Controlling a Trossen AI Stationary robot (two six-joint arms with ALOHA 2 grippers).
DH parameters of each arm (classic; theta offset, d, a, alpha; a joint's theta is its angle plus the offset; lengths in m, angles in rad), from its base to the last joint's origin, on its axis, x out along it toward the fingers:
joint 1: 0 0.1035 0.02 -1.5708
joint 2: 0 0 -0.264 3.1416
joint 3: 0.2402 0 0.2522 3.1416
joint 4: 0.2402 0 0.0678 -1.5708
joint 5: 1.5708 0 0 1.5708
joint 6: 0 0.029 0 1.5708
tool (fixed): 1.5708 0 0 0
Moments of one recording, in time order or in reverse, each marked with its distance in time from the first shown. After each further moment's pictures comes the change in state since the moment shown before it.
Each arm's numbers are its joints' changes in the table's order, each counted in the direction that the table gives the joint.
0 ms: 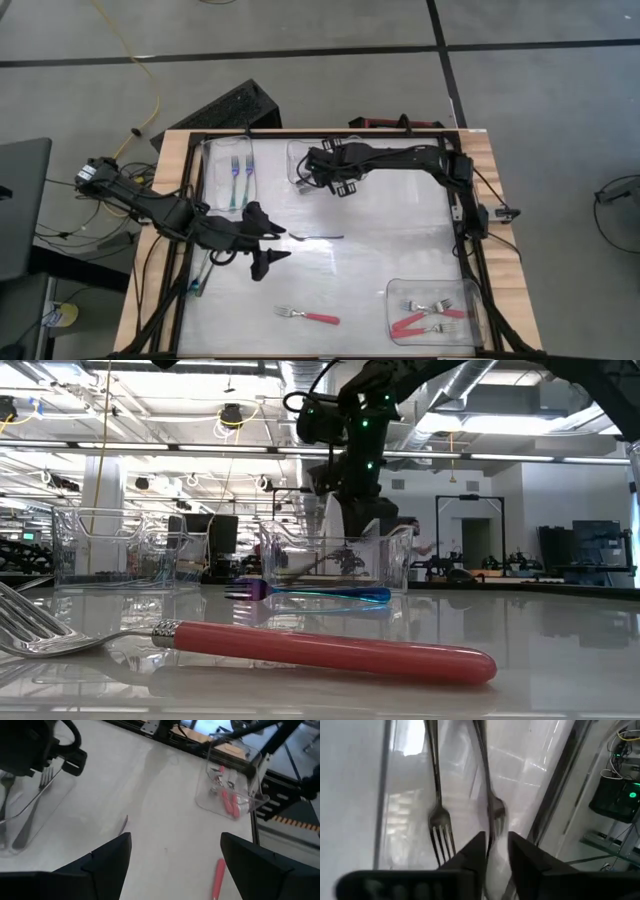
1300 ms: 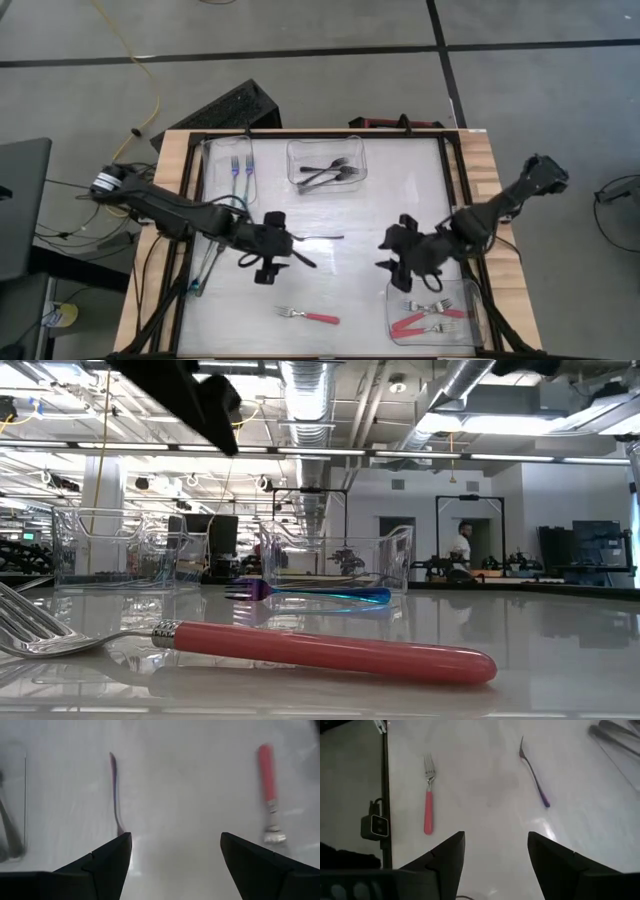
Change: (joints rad) left arm 0.121 0.220 -0.011 0.141 0.285 0.427; right arm 0.797 -0.771 -0.518 -0.100 -0.123 1.407
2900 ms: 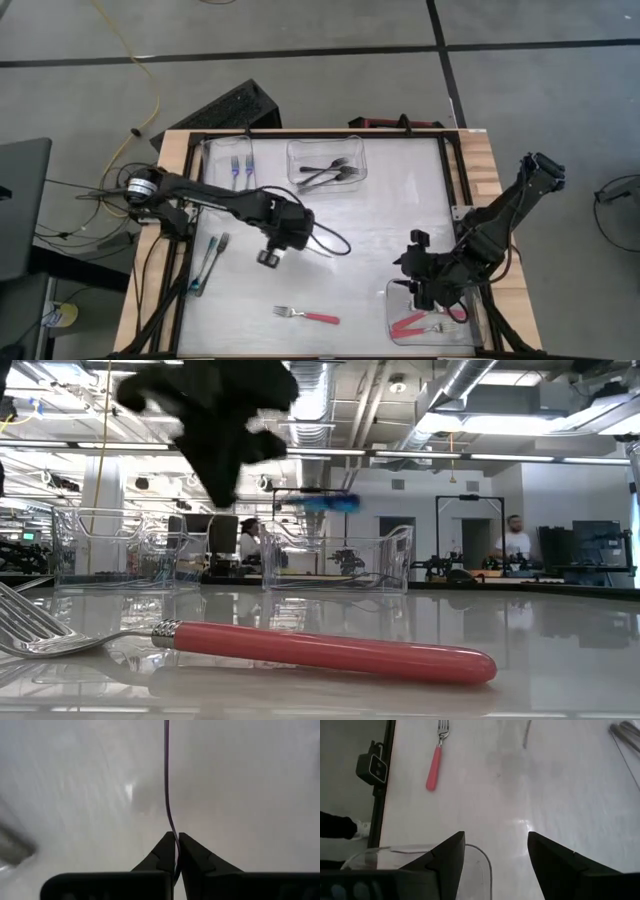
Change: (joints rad) left arm 0.192 0.301 0.283 0.386 0.156 0.429; right arm 0.231 0.001 -0.062 0.065 0.104 -0.021
